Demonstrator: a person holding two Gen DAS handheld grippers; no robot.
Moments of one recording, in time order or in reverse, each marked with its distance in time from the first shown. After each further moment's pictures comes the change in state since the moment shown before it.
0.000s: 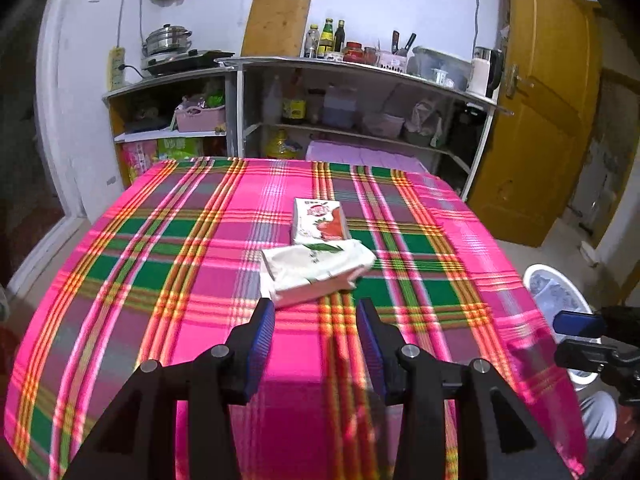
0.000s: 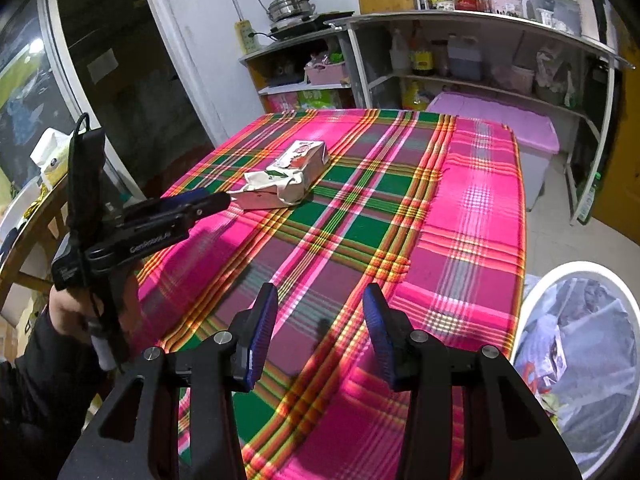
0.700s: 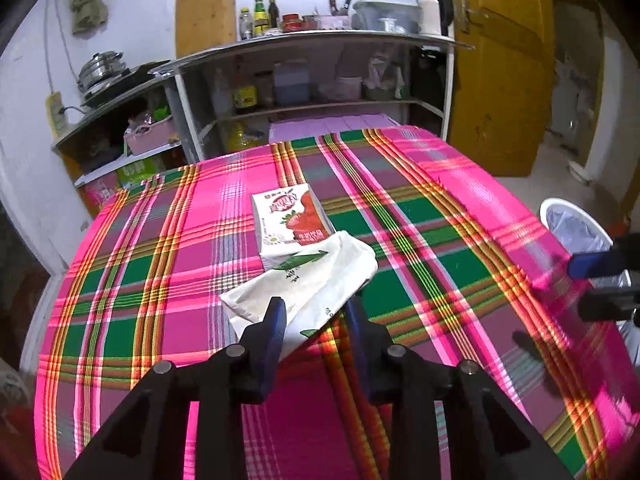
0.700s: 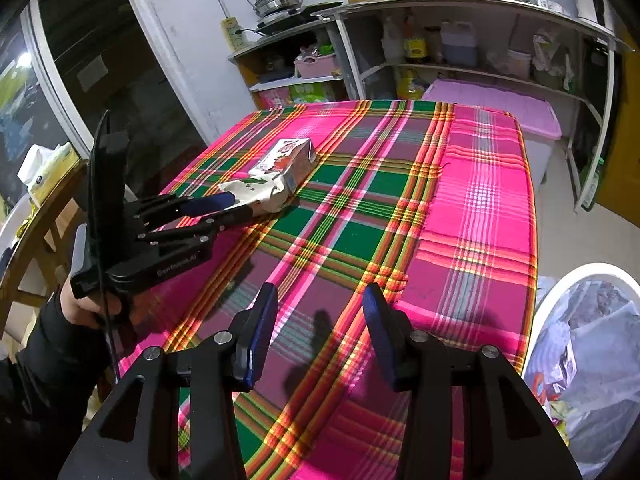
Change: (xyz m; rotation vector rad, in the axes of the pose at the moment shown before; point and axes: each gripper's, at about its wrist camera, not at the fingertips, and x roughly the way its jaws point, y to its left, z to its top) left arm 0.058 -0.019 0.012 0.268 0.091 -0.032; right arm 0.019 -0.012 0.013 0.044 0.023 0.007
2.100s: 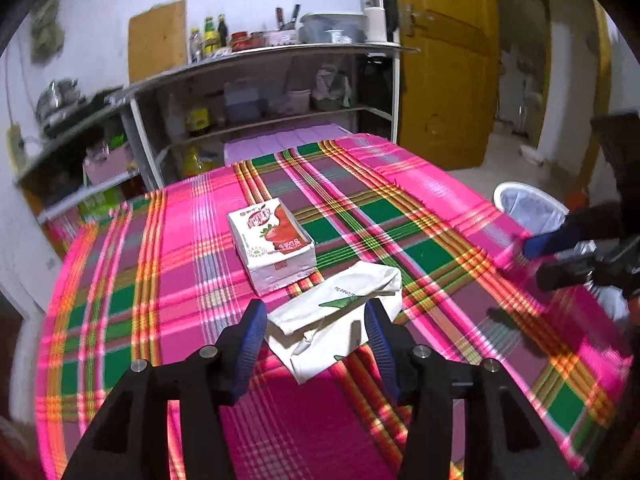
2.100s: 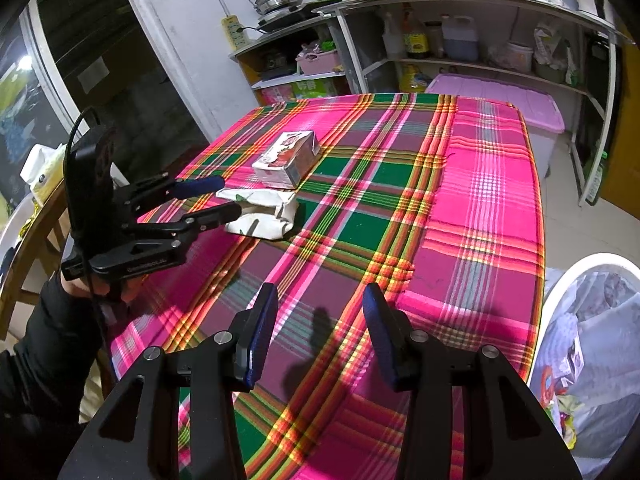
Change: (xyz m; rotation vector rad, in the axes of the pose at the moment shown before) left arm -0.020 0.012 -0.004 0.141 -0.059 -0.143; right arm 0.004 0.000 -0.006 0.012 0.009 0.017
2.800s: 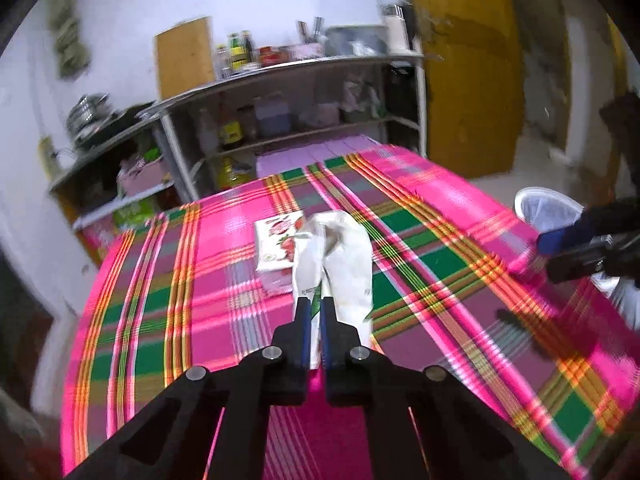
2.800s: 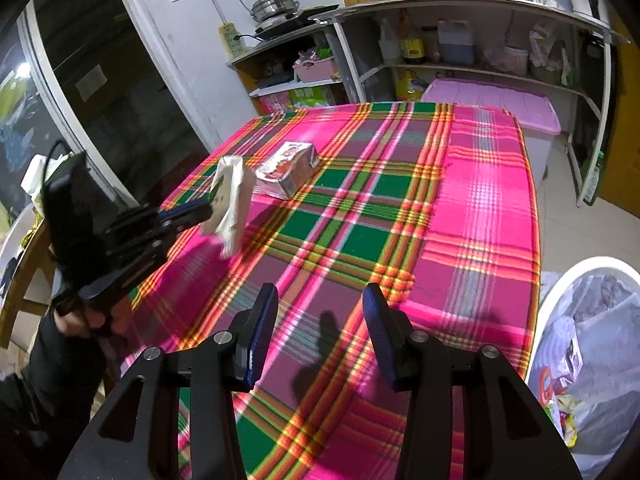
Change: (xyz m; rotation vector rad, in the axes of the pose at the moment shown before) left arm -0.024 -0.007 -0.006 -0.058 -0.052 0.127; right arm -0.007 0.006 0.008 0.011 -0.023 -0.002
